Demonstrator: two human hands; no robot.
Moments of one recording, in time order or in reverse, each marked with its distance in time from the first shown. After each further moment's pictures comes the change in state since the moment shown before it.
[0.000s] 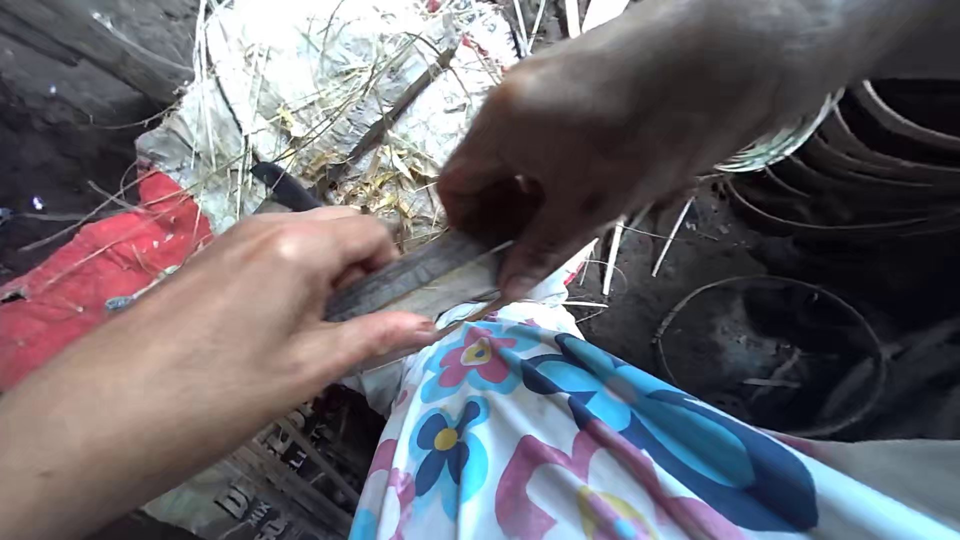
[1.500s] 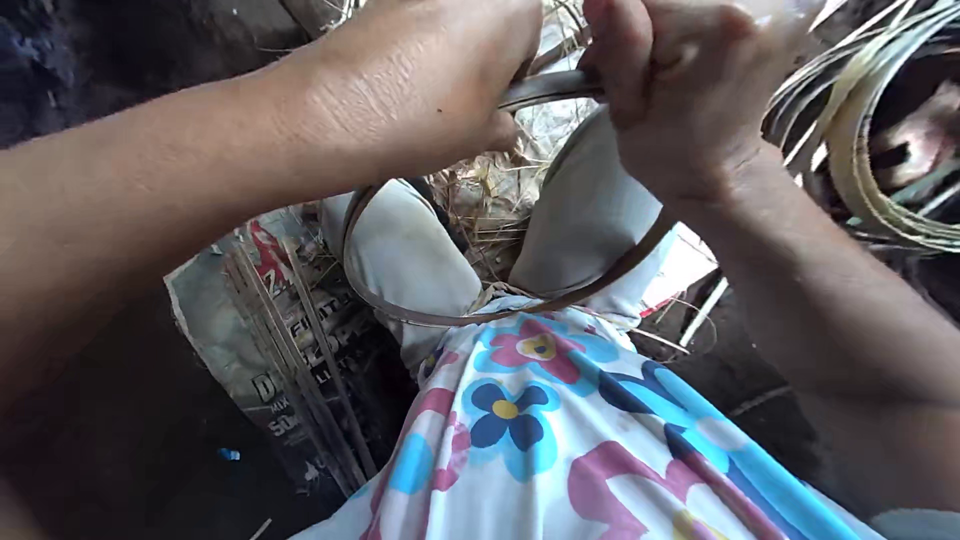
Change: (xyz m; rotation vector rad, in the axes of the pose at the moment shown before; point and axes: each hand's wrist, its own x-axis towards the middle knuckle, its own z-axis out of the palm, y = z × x) left_hand 0.051 0.022 -0.018 0.428 0.132 -0.151; right_hand 0.049 0.057 0.062 -0.611 1.320 -0.096
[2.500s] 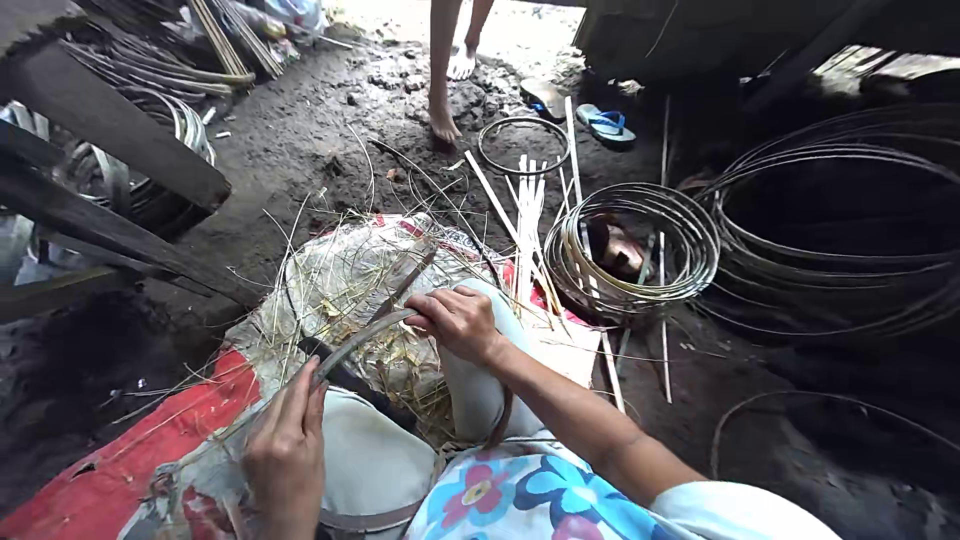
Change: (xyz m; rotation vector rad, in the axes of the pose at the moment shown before) left_hand -0.054 -0.044 0.153 -0.025 0.966 -0.216; right_hand -0.048 0.030 0.047 -0.125 0.358 -0.136
